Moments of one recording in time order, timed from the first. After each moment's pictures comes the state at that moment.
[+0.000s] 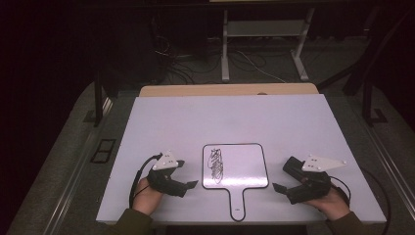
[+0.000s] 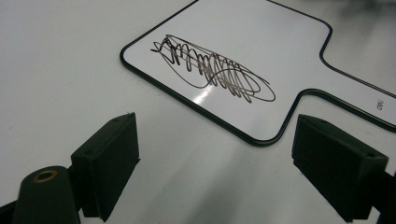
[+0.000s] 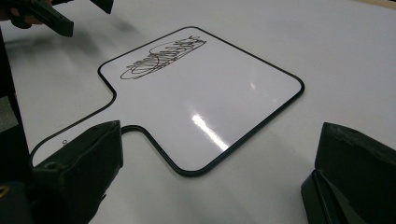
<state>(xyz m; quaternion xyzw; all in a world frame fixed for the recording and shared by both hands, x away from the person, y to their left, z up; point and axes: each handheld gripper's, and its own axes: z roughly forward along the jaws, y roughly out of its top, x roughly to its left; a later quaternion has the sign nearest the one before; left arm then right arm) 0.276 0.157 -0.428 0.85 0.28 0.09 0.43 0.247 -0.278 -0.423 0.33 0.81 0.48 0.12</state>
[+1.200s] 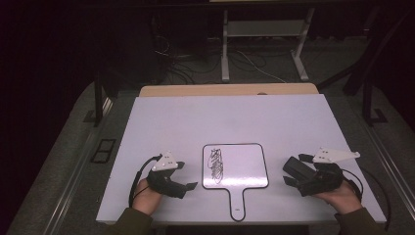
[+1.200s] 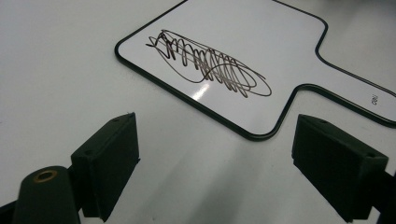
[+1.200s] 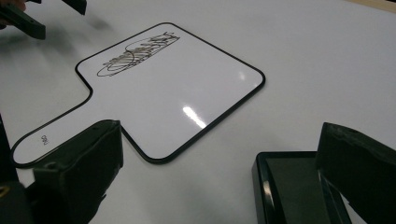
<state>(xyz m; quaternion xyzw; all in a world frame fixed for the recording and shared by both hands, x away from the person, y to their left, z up) 0.275 0.159 -0.431 0.85 0.28 0.09 0.43 0.258 -0.304 -0.408 0.35 0.81 0.45 0.13</state>
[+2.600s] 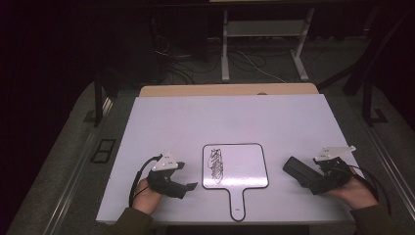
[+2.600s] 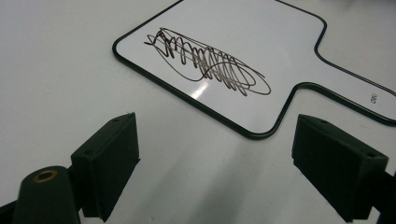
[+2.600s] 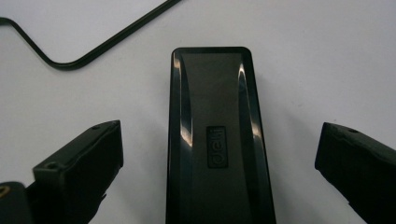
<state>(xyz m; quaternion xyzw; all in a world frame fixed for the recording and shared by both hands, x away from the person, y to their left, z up) 0.275 0.160 -0.432 0.85 0.28 0.08 0.43 0.277 -0.336 -0.427 0.38 0.87 0.30 0.12</state>
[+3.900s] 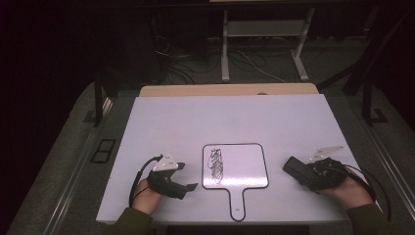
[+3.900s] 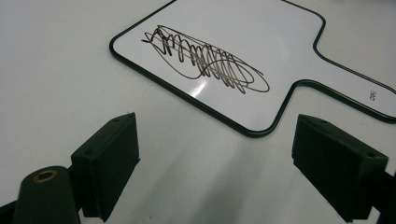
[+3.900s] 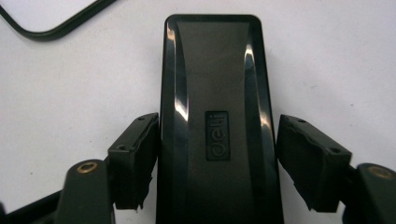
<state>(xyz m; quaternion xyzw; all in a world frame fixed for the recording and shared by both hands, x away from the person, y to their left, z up) 0.275 0.159 -0.433 0.85 0.27 0.08 0.43 0.284 -0.331 -0.437 0.38 0.88 0.25 0.12</state>
